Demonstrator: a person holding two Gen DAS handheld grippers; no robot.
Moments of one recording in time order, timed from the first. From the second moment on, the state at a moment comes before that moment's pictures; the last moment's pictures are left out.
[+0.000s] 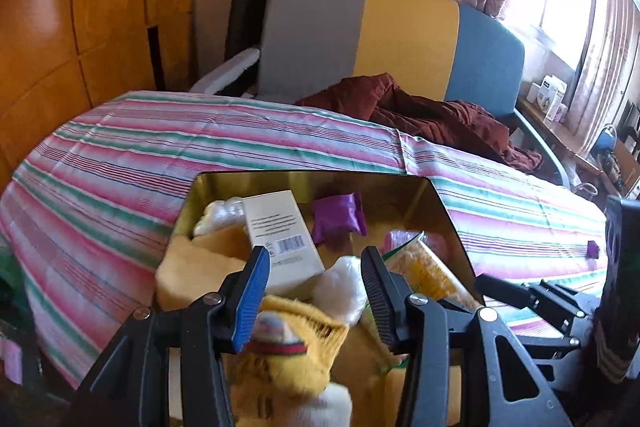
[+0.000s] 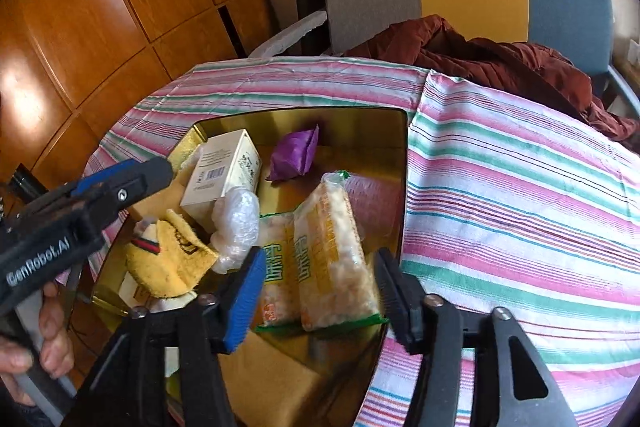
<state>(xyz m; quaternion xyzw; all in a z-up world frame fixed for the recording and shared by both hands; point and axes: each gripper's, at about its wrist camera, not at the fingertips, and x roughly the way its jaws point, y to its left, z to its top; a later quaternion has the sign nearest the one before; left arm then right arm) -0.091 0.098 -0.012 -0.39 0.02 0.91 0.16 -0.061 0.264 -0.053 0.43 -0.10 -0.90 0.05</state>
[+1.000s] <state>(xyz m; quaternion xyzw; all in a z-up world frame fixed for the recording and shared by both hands) -0.005 0.080 0.010 -0.34 0.04 0.94 0.10 0.008 0.233 -0.041 0.38 -0.08 -0.92 -0.03</state>
